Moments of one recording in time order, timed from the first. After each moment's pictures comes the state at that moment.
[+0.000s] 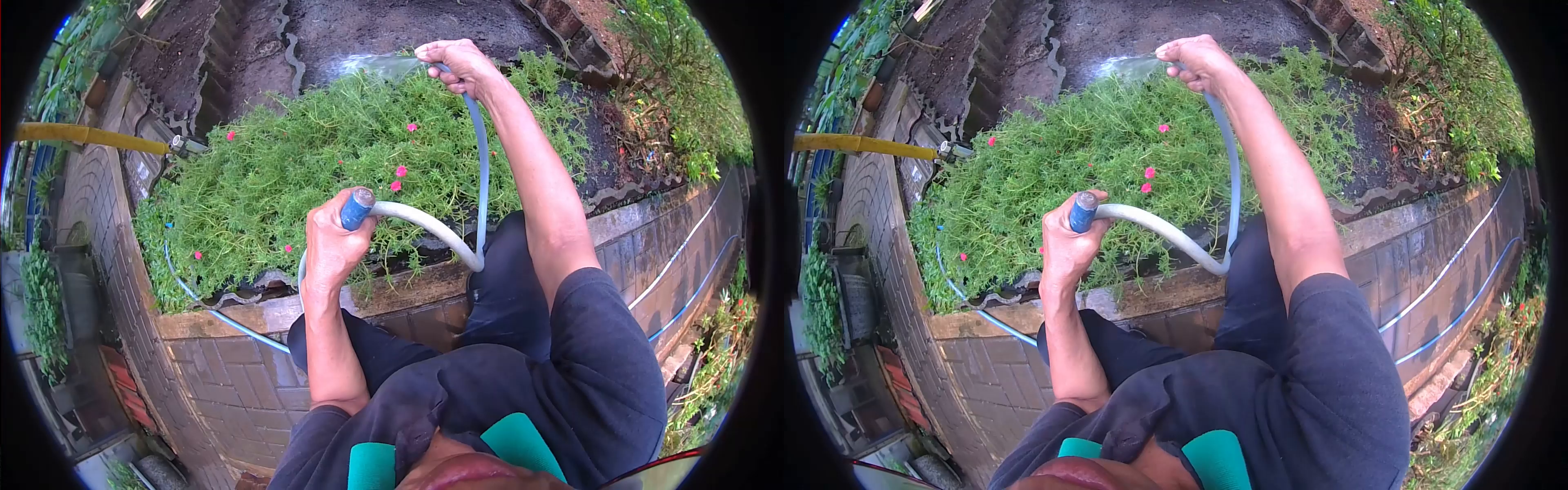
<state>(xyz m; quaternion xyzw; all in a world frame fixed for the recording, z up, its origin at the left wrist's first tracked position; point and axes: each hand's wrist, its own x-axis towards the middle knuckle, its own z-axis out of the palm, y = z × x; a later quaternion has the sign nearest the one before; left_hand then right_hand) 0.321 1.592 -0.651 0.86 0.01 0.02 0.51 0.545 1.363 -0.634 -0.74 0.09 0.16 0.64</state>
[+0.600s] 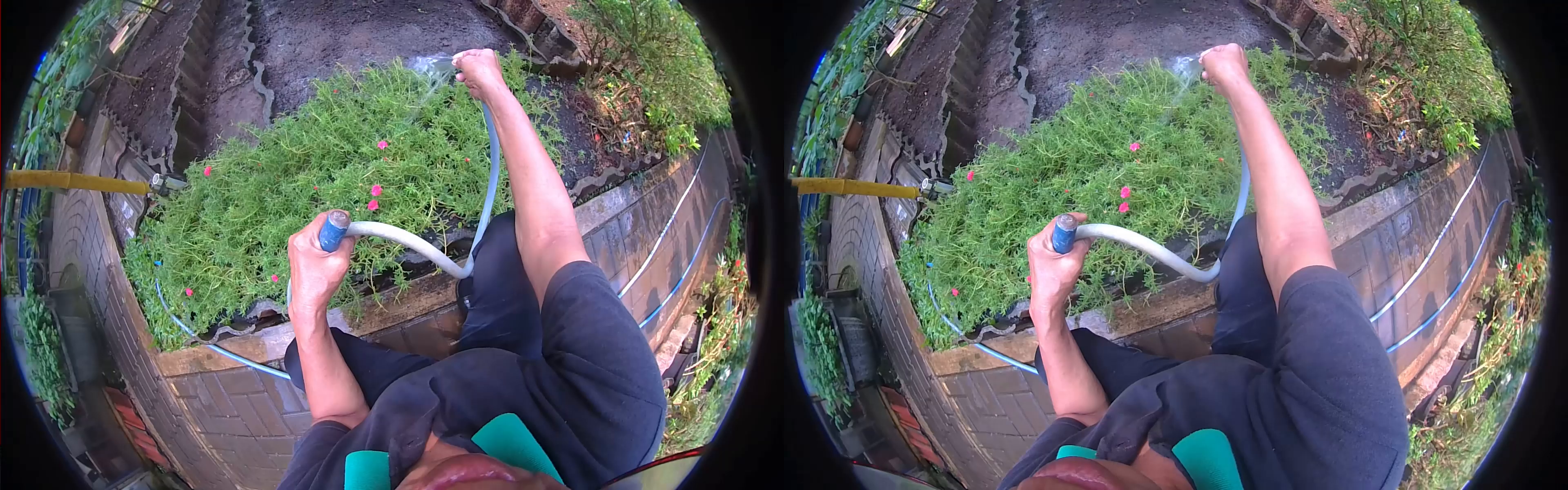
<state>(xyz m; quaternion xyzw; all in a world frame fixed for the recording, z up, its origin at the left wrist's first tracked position) 0.327 1.591 -0.655 0.85 0.02 0.00 0.53 0.576 1.271 -0.677 -0.82 0.25 -0.04 0.51</state>
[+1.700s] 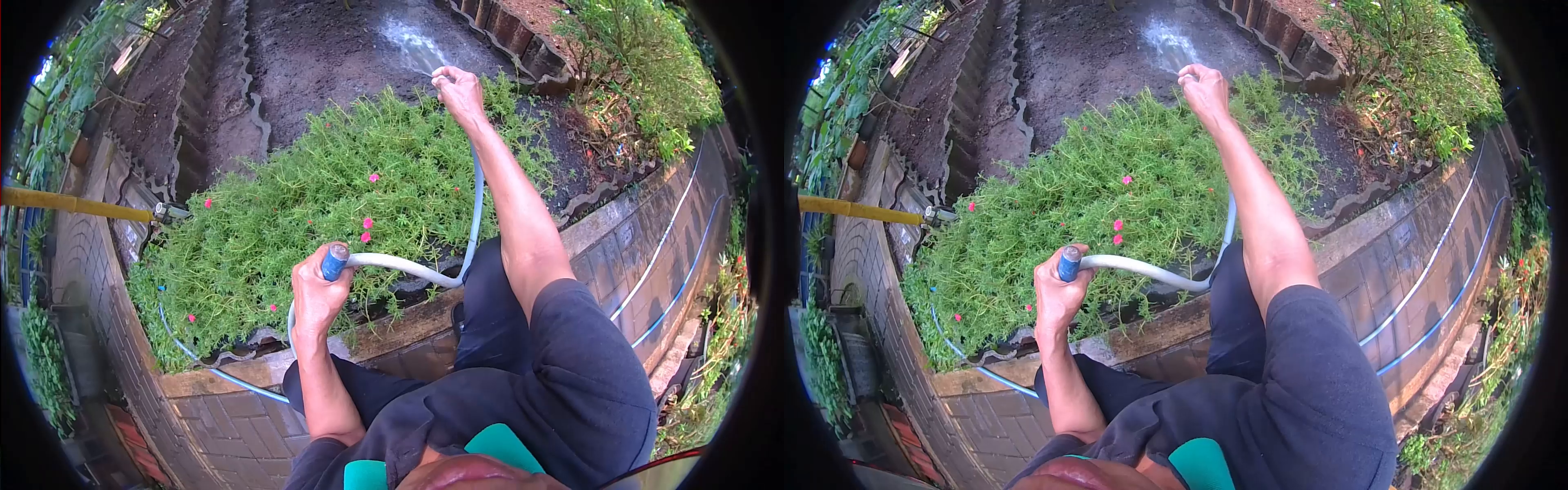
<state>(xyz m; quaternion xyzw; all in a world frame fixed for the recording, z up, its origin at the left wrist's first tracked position) 0.331 1.580 -0.659 0.88 -0.01 0.01 0.48 0.576 1.276 -0.673 -0.82 0.12 -0.17 0.53</state>
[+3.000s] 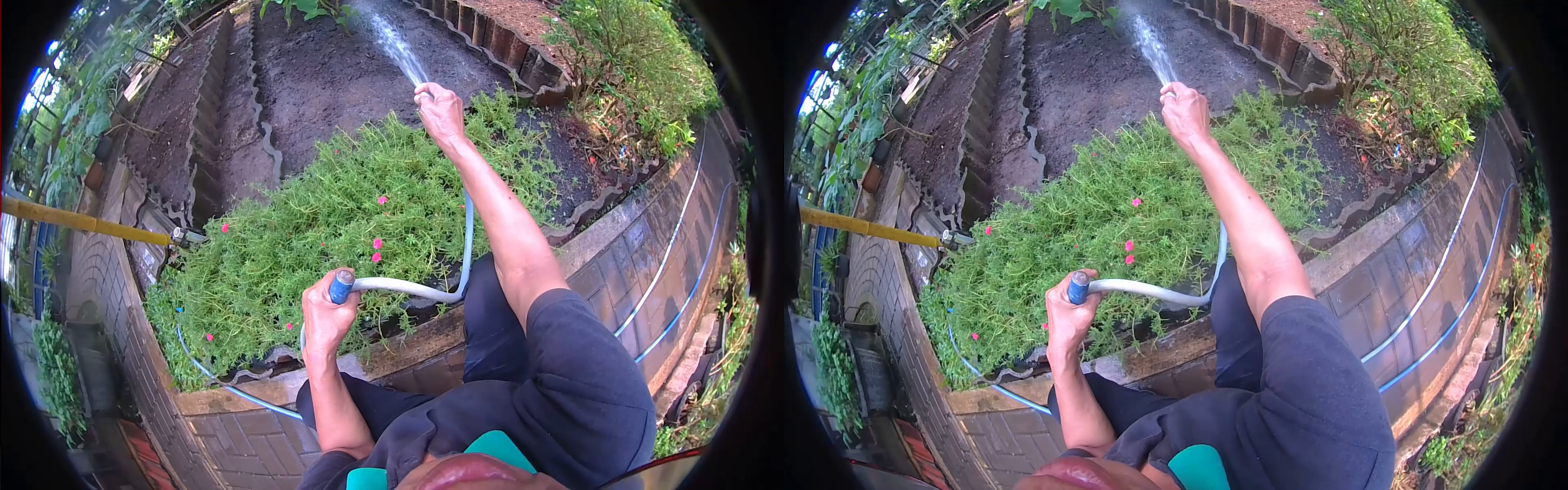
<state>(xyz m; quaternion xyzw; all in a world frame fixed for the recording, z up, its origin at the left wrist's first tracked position) 0.322 1.585 -0.654 0.88 0.00 -0.01 0.47 0.565 1.313 -0.654 -0.83 0.08 -0.25 0.49</state>
